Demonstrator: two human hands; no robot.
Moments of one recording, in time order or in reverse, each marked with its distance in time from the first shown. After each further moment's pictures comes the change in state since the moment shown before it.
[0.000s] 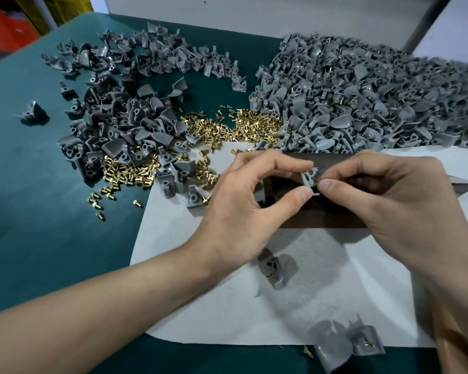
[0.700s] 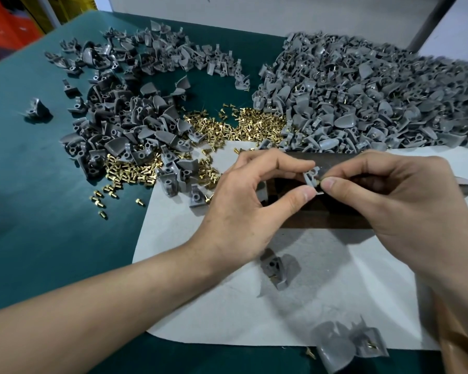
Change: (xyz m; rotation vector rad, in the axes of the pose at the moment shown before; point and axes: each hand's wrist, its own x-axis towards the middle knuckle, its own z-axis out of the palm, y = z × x) left_hand -0.001 0.000 -0.001 -0.055 -0.004 -0.014; right_hand 0.001 -0.004 0.001 -0.001 0.004 0.025
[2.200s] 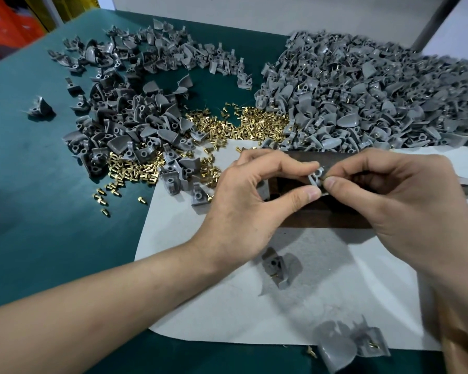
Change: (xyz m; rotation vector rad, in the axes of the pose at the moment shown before) left_hand 0.005 0.000 0.003 -0.040 0.059 0.066; right_hand 0.001 0.008 0.000 0.013 -0.026 -0.088
